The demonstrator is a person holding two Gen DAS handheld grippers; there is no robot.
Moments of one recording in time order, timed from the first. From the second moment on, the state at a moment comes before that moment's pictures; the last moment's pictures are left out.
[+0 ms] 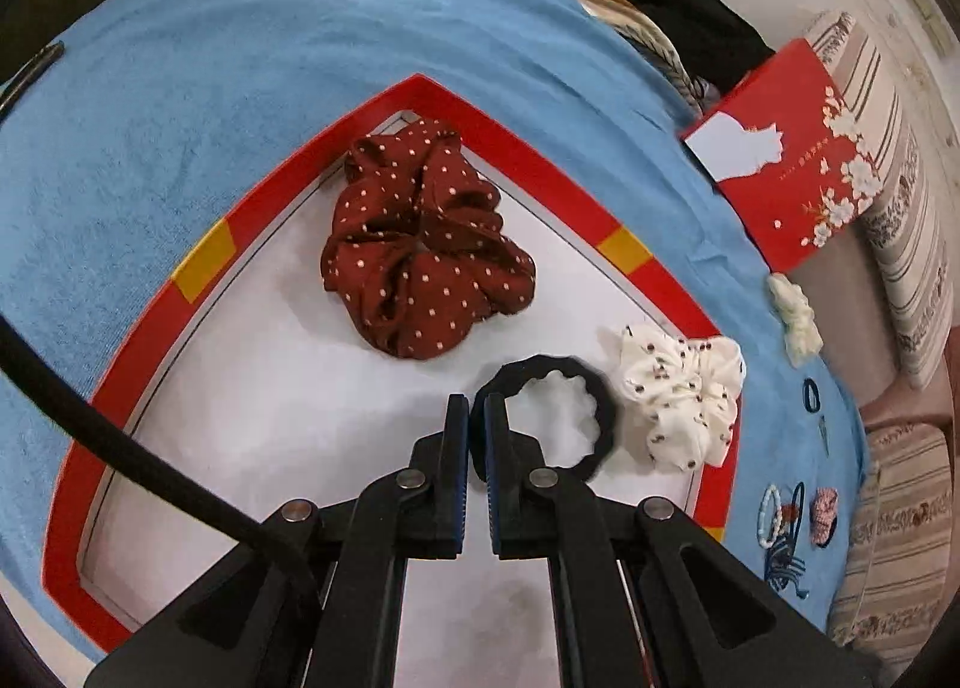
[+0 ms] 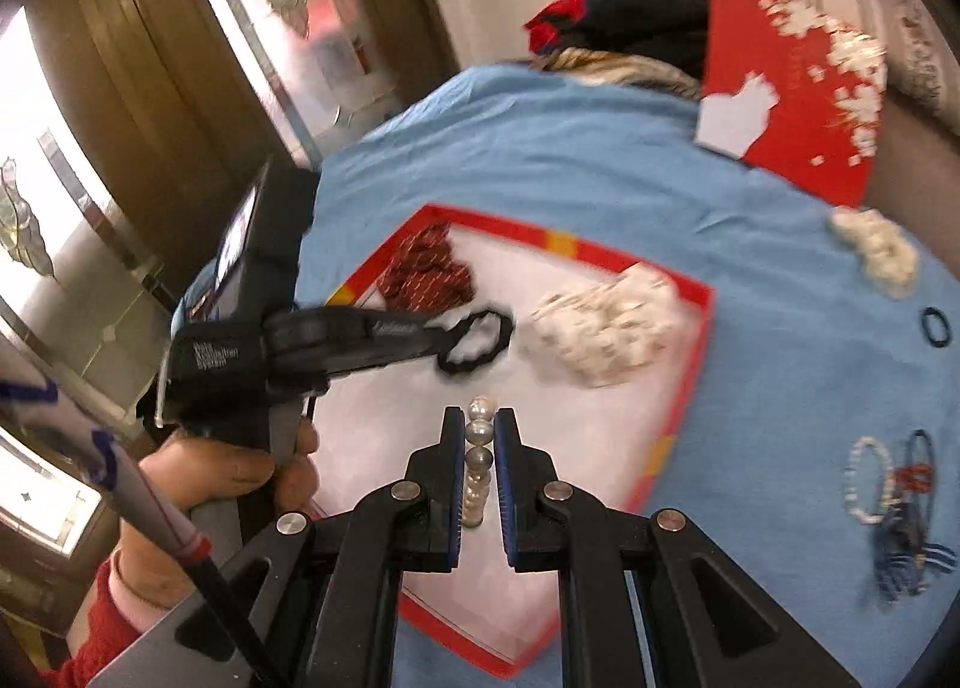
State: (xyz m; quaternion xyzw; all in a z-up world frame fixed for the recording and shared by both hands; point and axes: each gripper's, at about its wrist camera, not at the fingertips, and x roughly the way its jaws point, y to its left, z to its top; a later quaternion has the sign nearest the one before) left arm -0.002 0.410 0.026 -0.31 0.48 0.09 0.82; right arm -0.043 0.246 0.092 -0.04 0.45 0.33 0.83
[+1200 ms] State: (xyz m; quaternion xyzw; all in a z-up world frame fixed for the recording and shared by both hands) left arm 0.003 0.407 0.049 -0.32 0.44 0.12 0.83; right arm 0.057 0.270 0.036 -0.13 0.48 0.24 0.84
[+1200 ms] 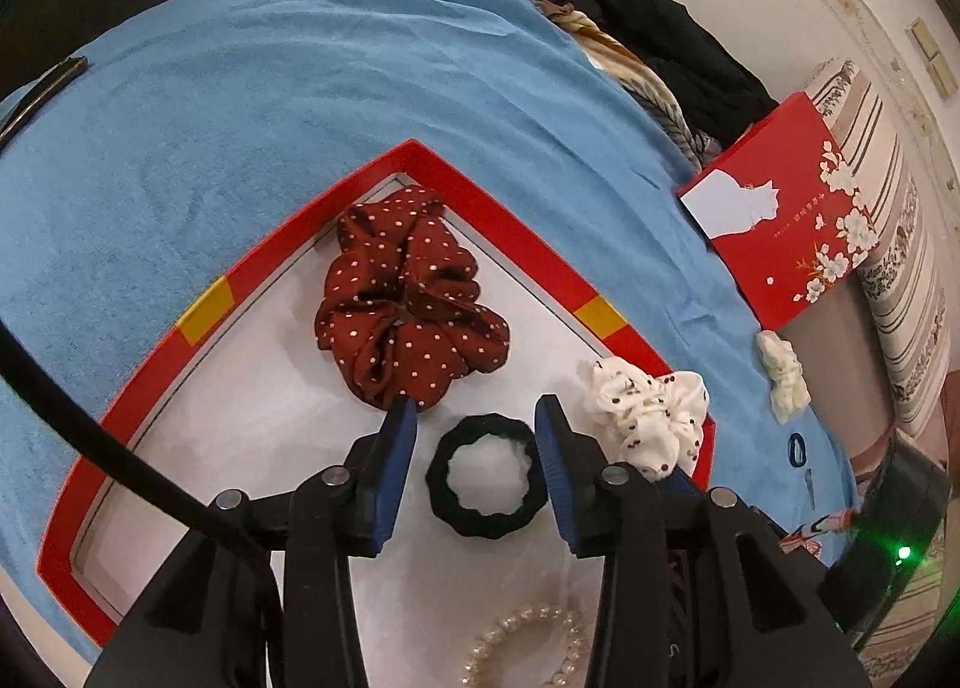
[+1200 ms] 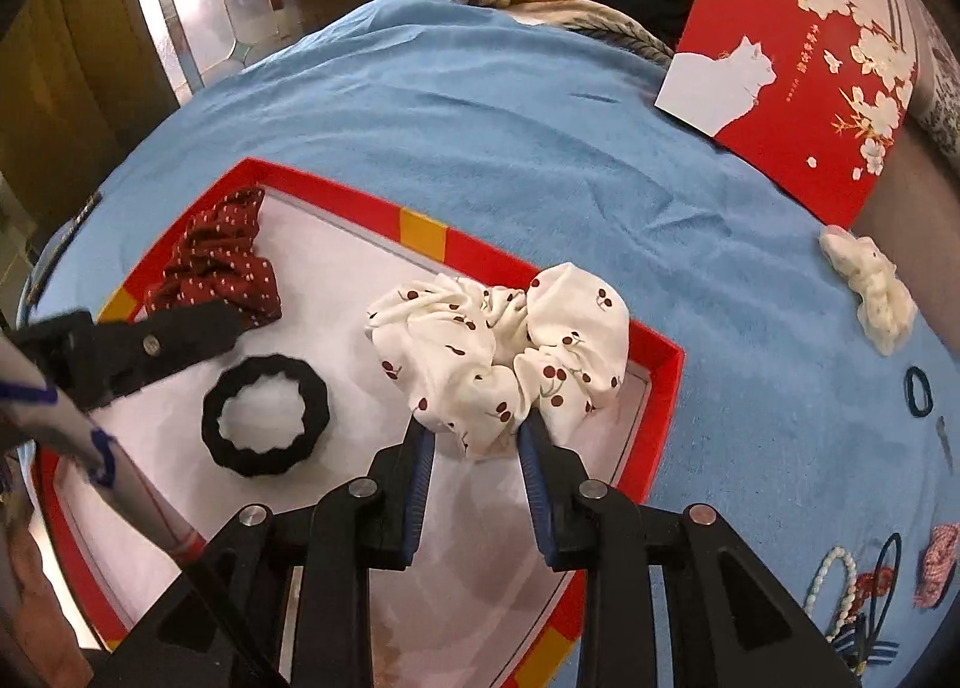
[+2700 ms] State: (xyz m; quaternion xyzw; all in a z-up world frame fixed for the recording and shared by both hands) left arm 0.057 0.076 0.005 -0.02 0.48 -0.13 0.87; right arm 0.053 -0.169 0.027 0.13 0.41 0.05 0.90
